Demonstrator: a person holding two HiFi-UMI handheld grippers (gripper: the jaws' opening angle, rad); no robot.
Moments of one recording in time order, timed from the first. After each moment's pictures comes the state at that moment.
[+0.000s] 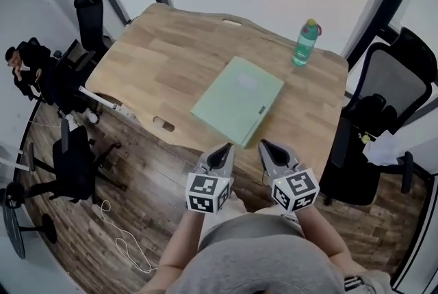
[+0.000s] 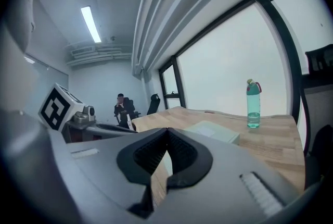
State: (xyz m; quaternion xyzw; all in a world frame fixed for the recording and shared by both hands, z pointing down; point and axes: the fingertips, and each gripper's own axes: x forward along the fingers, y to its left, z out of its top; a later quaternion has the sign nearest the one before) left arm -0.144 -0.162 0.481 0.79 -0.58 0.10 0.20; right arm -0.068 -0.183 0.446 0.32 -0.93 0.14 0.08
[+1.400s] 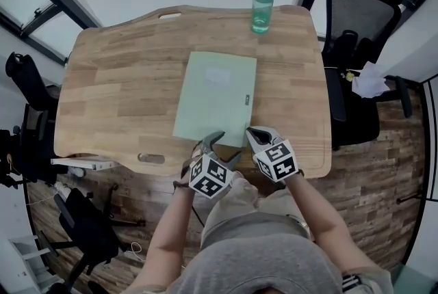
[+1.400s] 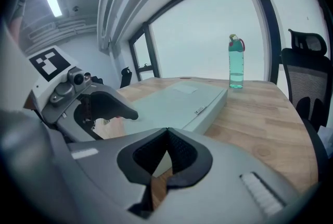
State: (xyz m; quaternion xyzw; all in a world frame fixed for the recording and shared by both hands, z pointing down) left arm -0.142 -0.208 0.622 0.89 -0.22 0.39 0.07; right arm -0.097 -0.246 0.609 0.44 -0.84 0.23 0.21
